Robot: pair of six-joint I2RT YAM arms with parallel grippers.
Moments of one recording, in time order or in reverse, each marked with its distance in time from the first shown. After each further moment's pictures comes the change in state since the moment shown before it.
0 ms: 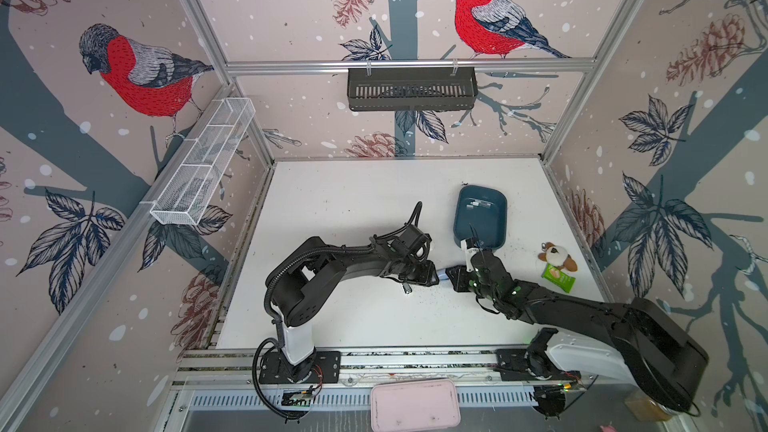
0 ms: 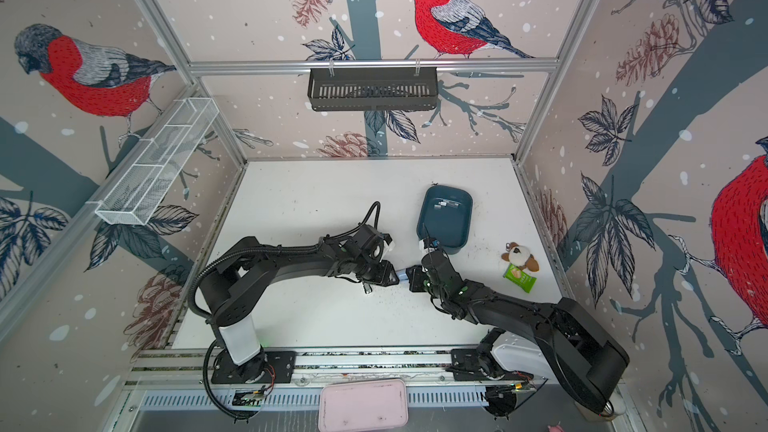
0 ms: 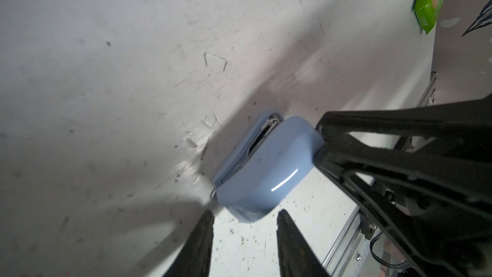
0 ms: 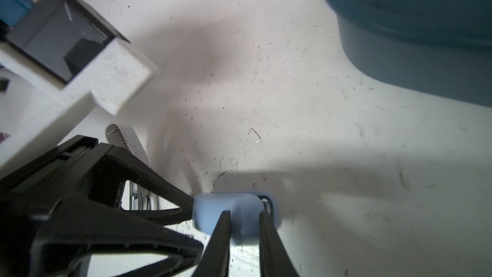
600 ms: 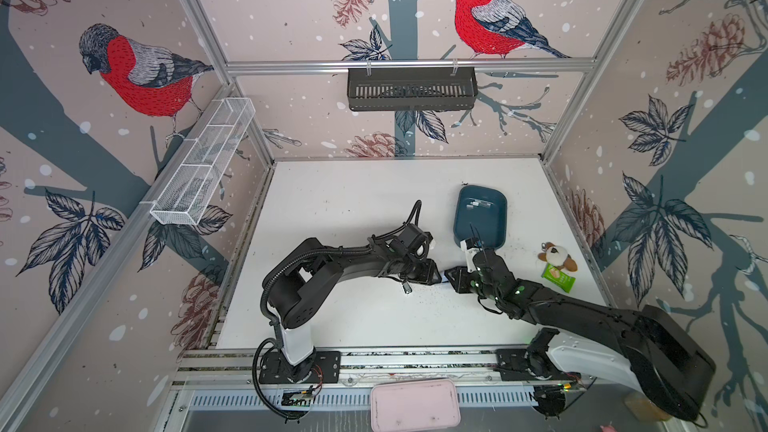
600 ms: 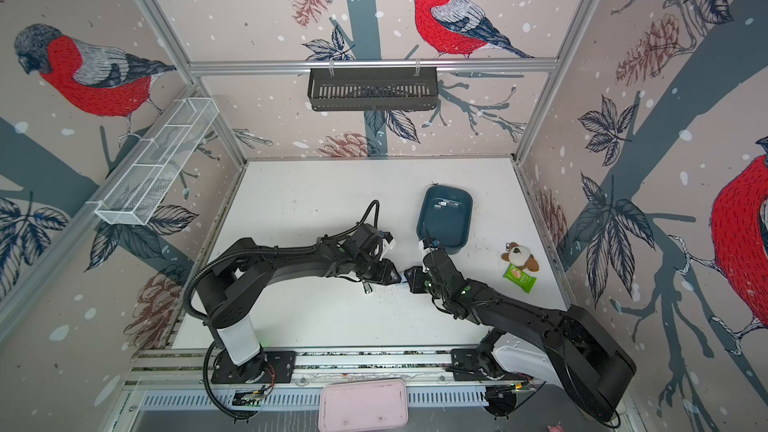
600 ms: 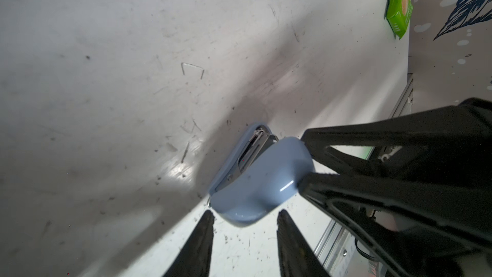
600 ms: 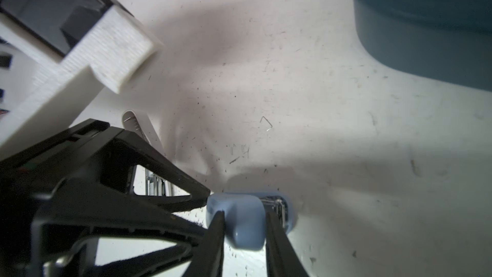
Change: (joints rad) left arm 0.001 -0.020 -0.024 0.034 0.026 -0.011; right arm -0.005 -0.042 0.020 -0.069 -0.053 0.000
